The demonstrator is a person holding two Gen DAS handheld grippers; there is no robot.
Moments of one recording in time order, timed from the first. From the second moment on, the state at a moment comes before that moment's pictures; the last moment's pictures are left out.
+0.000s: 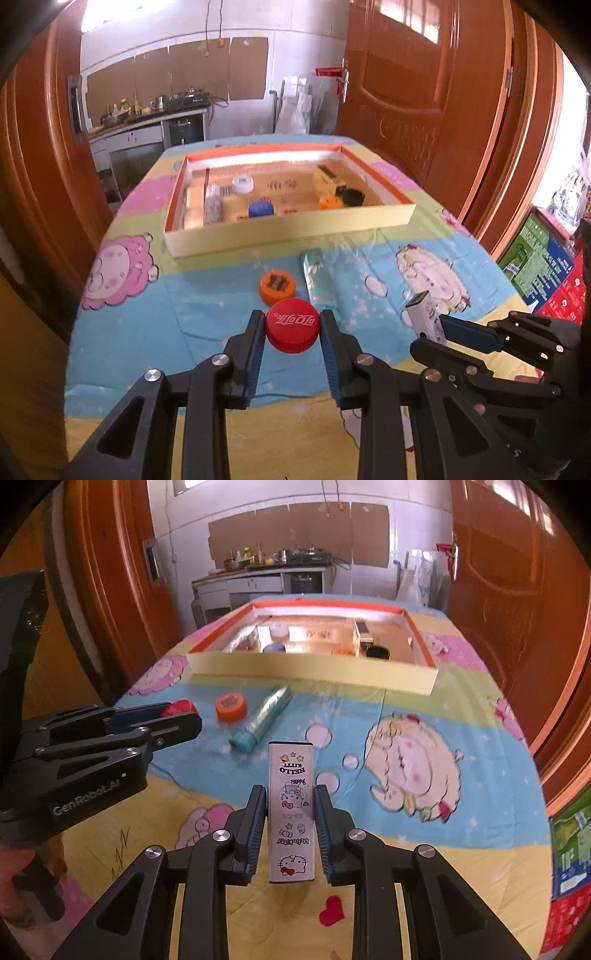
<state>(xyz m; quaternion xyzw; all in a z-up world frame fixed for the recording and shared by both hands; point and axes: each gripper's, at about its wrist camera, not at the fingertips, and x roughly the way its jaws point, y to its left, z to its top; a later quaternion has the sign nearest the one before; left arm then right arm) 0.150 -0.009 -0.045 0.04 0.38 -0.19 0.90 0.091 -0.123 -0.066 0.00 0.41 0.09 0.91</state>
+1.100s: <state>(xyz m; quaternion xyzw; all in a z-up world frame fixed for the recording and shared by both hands) 0.249 -0.008 0.024 0.03 0.34 -0.17 0.92 0.193 -0.128 -0.001 -0.03 0.38 0.10 0.92</state>
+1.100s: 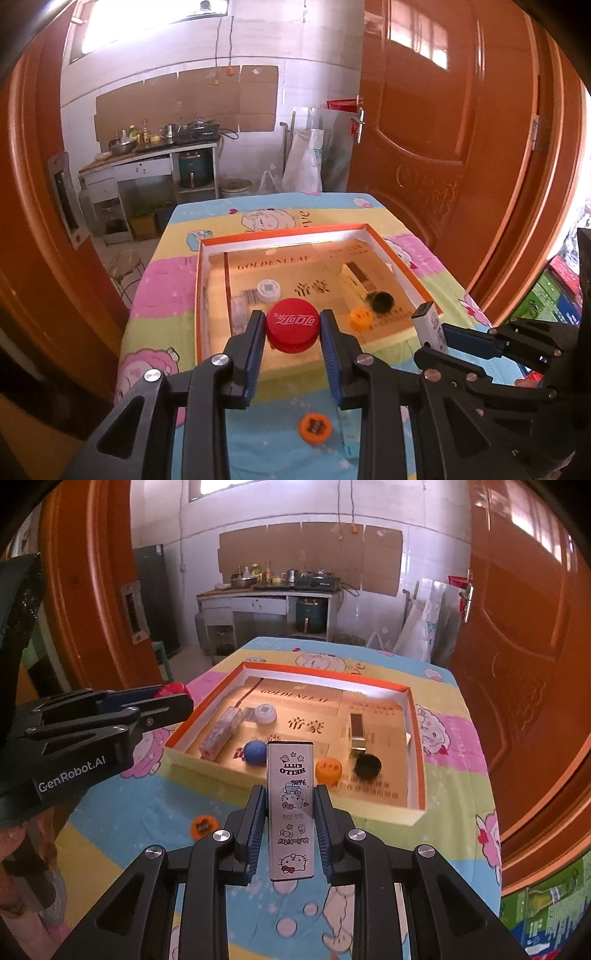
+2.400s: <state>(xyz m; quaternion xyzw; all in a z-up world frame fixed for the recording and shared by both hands) 0.435 0.016 -0.059 -0.02 0.45 -0.11 0.89 0.379 -0.127 -0.068 0.01 0.46 0.10 0.88</state>
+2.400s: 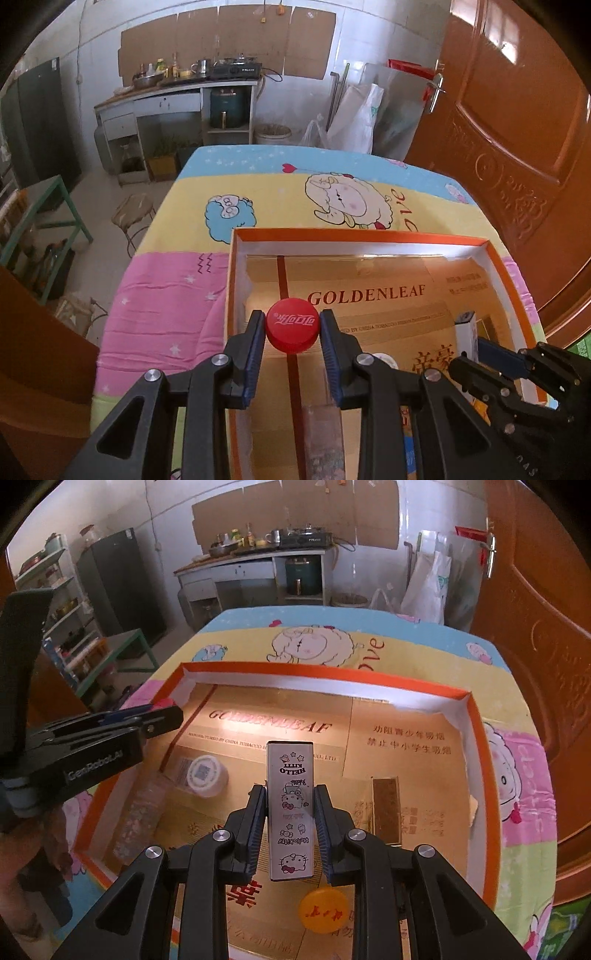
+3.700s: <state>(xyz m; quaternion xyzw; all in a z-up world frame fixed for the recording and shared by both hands) 0.437 0.016 -0.061 -0.04 0.45 -0.12 0.89 0.385 -0.127 -0.083 0.01 0.47 0.10 0.88</state>
